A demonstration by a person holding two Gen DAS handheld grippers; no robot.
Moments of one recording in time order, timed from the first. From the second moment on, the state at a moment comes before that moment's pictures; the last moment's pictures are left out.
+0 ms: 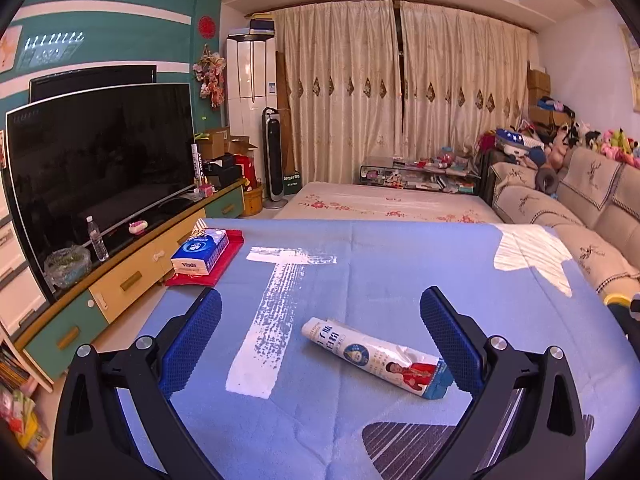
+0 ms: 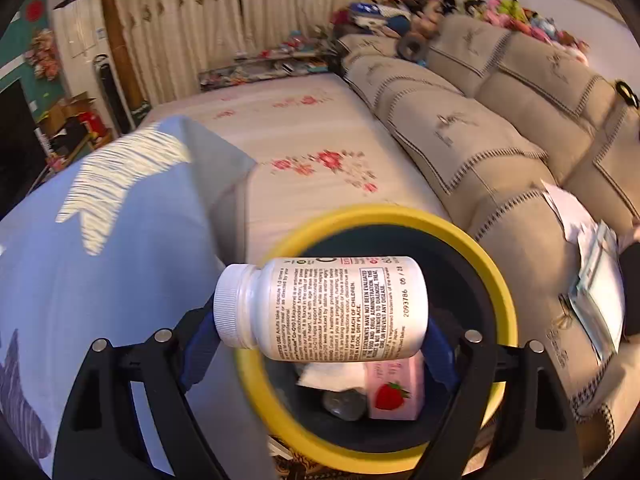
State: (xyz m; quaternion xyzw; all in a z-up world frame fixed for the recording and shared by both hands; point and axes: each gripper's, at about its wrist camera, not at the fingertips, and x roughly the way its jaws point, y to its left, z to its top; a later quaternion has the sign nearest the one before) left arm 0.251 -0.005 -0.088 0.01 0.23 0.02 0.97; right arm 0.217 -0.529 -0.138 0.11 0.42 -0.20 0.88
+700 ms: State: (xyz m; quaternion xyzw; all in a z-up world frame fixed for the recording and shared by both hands) left arm 0.313 -0.031 -0.118 -0.08 0.42 0.06 0.90; right arm 0.183 -0.548 -0.135 0.14 0.38 -0.17 0.90
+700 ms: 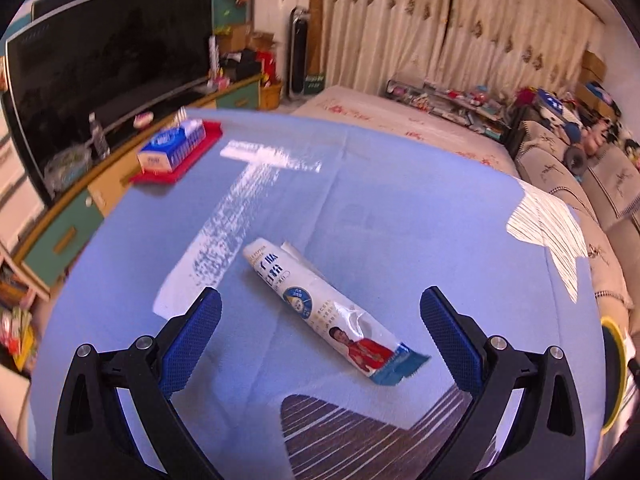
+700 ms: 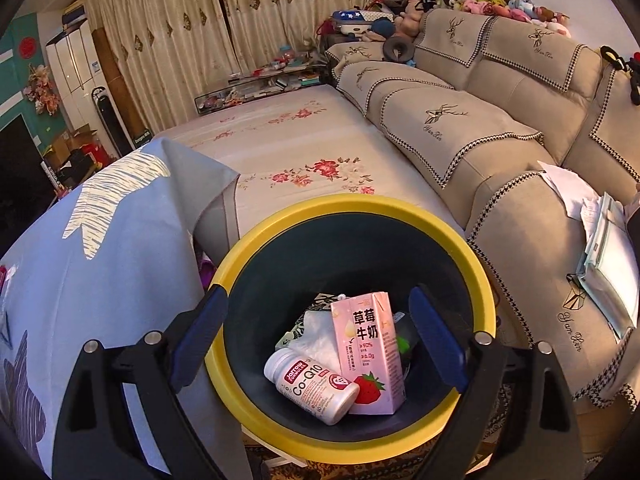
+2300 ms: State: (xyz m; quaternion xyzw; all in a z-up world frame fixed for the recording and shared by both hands) left arm 0.235 -0.390 -0.074 0.14 0.40 -0.31 0.85; right arm 0.028 -0.621 -0.110 0.18 0.32 -0.24 0.90
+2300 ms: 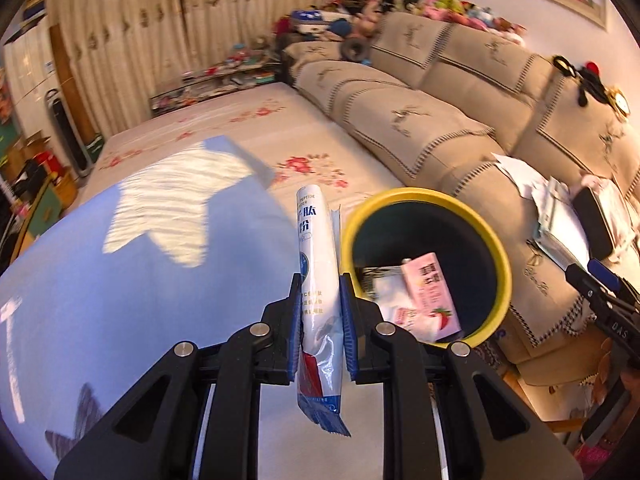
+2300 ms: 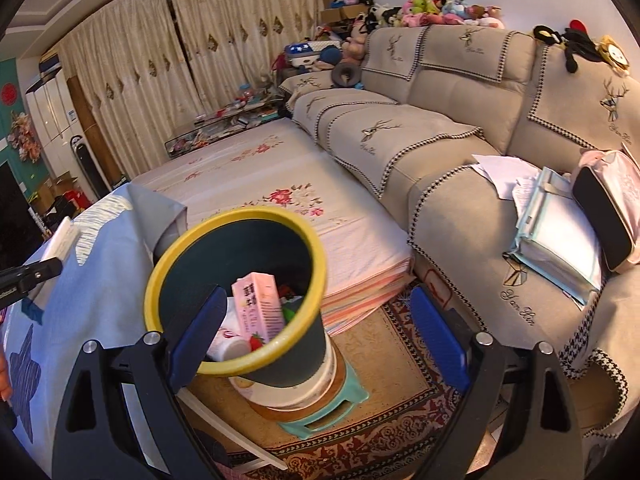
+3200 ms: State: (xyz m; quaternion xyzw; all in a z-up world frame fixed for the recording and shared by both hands) left arm 0.208 -0.418 -0.066 0.13 0.38 -0.32 0.86; right arm 0.005 -0.592 -0.099 0.17 0.32 -0.23 0.90
